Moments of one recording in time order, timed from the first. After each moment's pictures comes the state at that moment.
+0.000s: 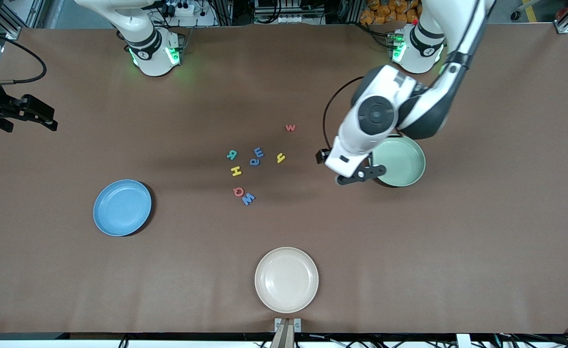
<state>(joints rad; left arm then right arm) -0.52 0.42 -0.12 -1.65 -0.07 1.93 -0.85 0.03 -0.01 -0.03 -1.57 -0.02 1.54 -0.03</state>
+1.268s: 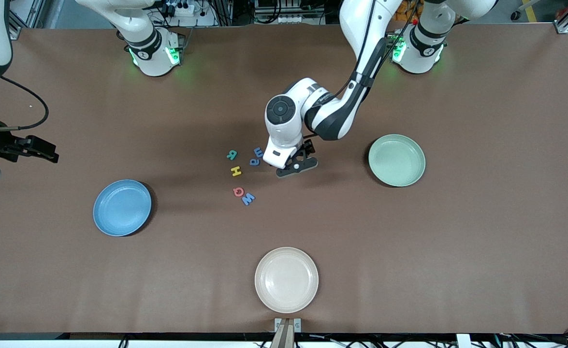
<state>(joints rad) -0.98 0.73 0.17 -1.52 -0.16 2.19 -1.07 -0.03 0.13 -0.03 -1.57 -0.02 1.66 -0.03</state>
